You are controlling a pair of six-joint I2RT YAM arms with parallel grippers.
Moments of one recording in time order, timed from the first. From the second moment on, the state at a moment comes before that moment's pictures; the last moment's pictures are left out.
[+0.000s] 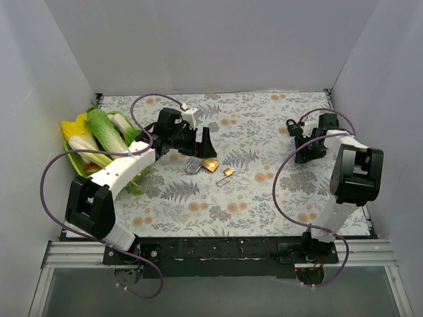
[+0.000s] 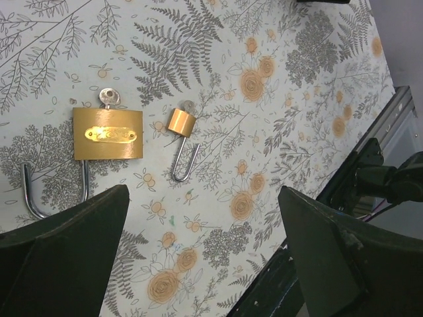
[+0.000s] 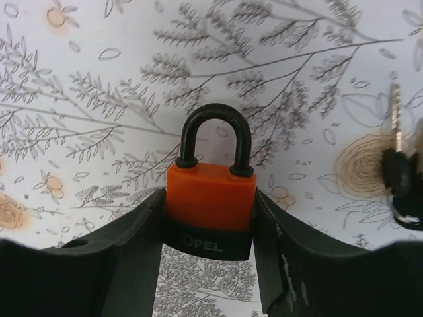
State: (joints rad) left arm -0.48 1.52 1.18 -0.34 0.52 -0.31; right arm -0.14 1.80 1.14 -0.53 -0.27 -0.36
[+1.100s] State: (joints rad) left arm -0.45 1.54 1.15 -0.47 0.43 -0.14; right arm -0.17 1.90 1.37 -0.58 -0.30 -0.31
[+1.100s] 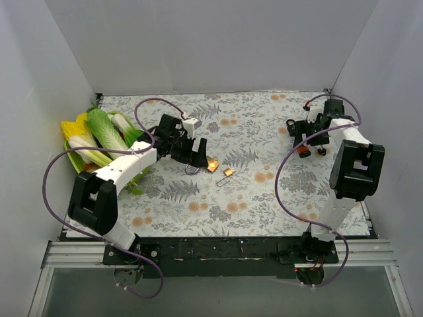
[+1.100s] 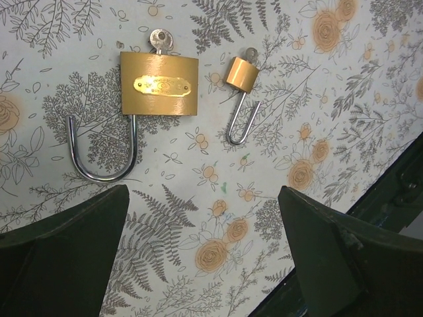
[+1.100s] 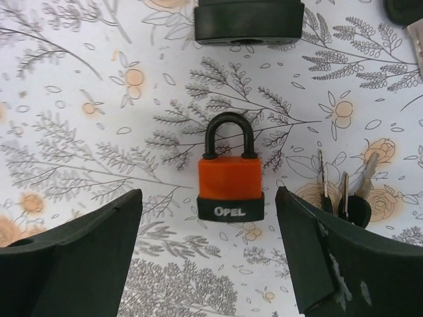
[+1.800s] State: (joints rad) left arm -0.62 1.85 1.19 -0.33 0.14 -0.05; right arm -0.15 1.62 1.40 -0.62 -0.52 -0.33
